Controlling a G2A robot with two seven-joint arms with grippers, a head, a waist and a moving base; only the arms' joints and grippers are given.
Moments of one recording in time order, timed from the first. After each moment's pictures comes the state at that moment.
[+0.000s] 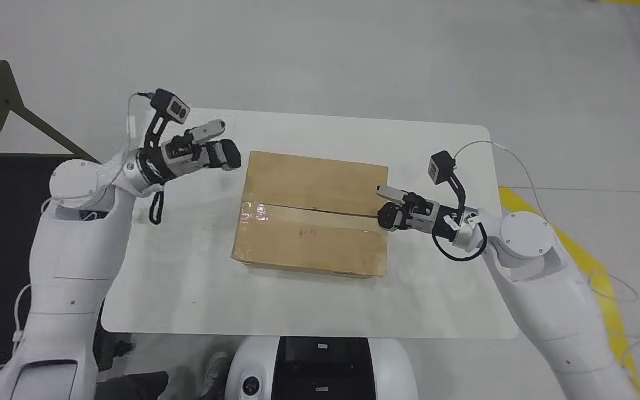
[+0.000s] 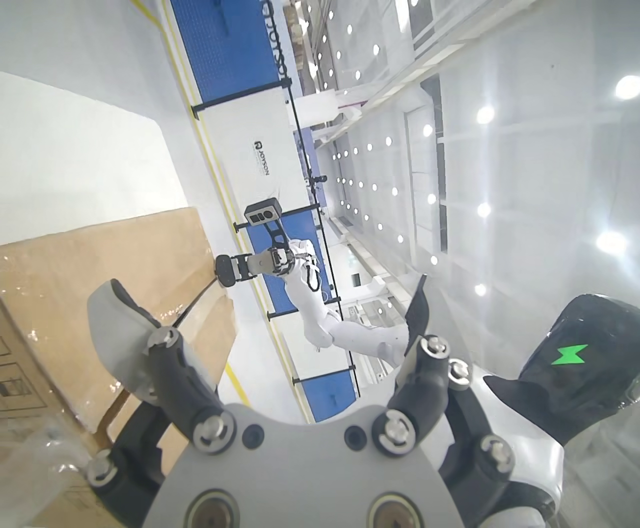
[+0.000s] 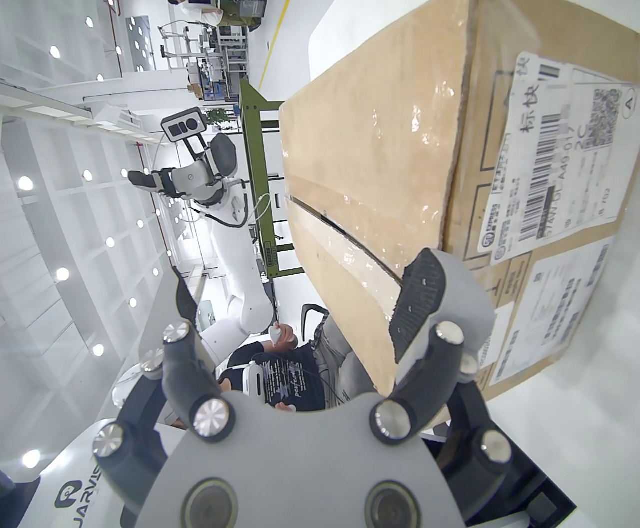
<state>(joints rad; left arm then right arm) 1.15 -0.94 -1.53 -1.52 -0.66 -0.17 -1.12 -1.20 -1.03 1.21 -1.69 0.37 0.12 0.88</state>
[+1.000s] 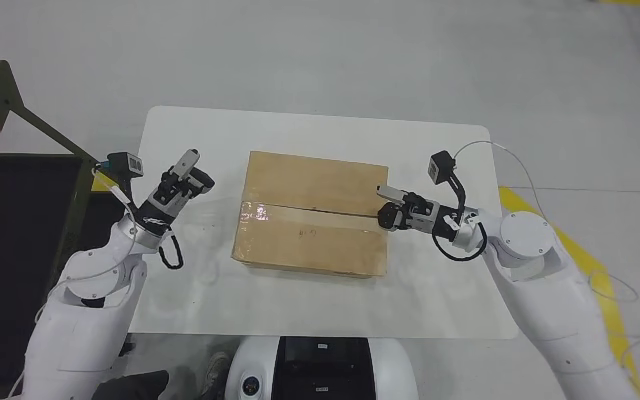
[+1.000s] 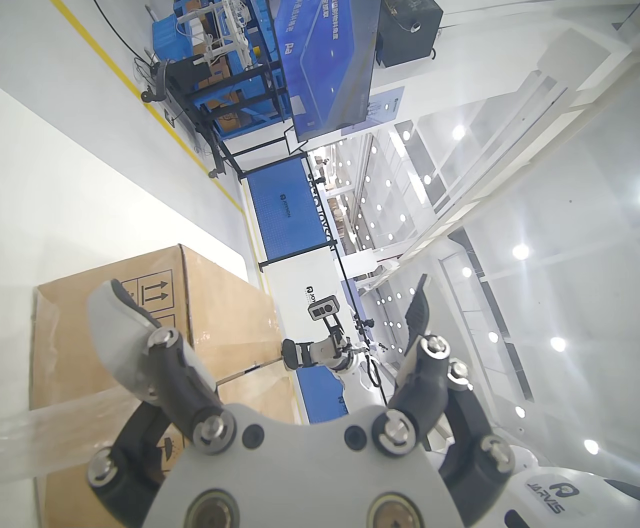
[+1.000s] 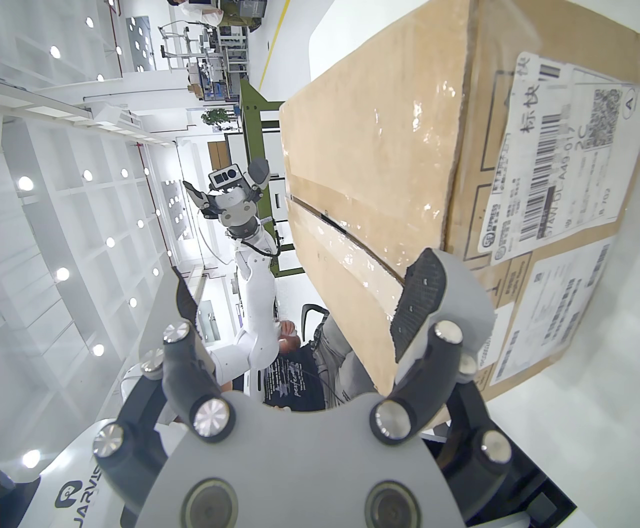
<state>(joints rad) 1.65 -0.96 -1.69 -1.83 -0.39 -0.32 -0.47 -1.20 -1.03 1.21 -1.69 0.37 0.12 0.88</state>
